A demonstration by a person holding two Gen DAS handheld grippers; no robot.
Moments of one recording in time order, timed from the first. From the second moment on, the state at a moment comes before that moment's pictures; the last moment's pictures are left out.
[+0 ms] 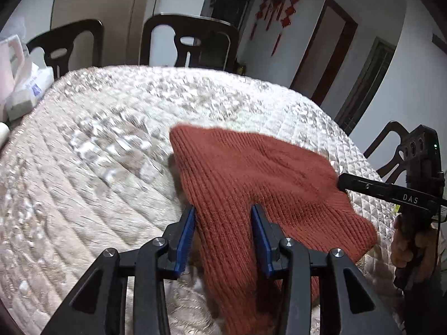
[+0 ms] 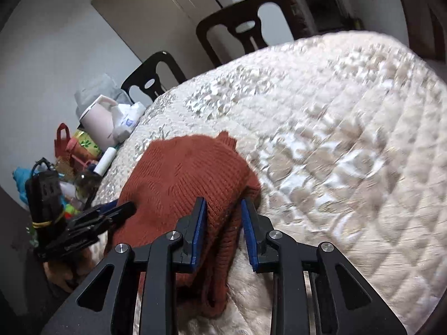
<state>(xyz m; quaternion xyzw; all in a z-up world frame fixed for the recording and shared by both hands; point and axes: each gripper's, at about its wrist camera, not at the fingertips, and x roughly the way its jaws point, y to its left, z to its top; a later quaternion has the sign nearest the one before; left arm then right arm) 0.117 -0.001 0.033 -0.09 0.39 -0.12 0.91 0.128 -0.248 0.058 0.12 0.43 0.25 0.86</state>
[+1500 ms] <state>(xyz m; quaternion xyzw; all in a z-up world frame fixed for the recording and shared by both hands) 0.043 -0.022 0.032 -0.04 0.40 -0.10 0.91 0.036 -0.209 0.063 -0.06 0.40 0.25 0.88</state>
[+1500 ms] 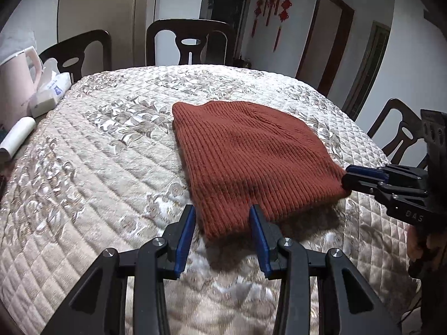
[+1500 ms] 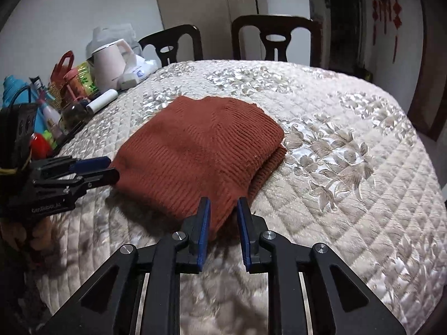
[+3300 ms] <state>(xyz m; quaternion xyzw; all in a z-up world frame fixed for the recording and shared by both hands) 0.031 -0.024 0.011 -0.01 0.43 -0.05 0.90 0.019 -0.202 0.032 -0.12 0.42 0.21 0.87</state>
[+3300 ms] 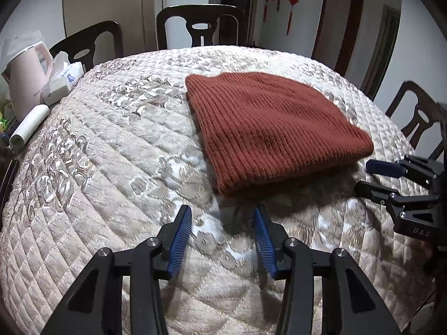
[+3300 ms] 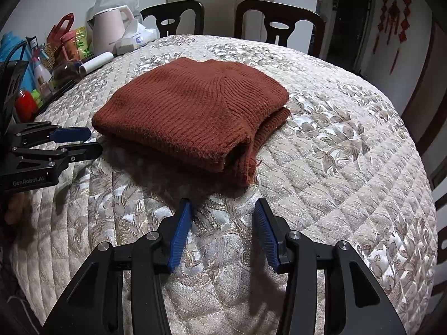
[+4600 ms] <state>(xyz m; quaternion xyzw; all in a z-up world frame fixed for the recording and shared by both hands) 0.027 -0.005 0.014 -0.05 0.43 -0.03 0.90 0.025 -0.215 0.043 -0.08 0.42 0.20 0.88</state>
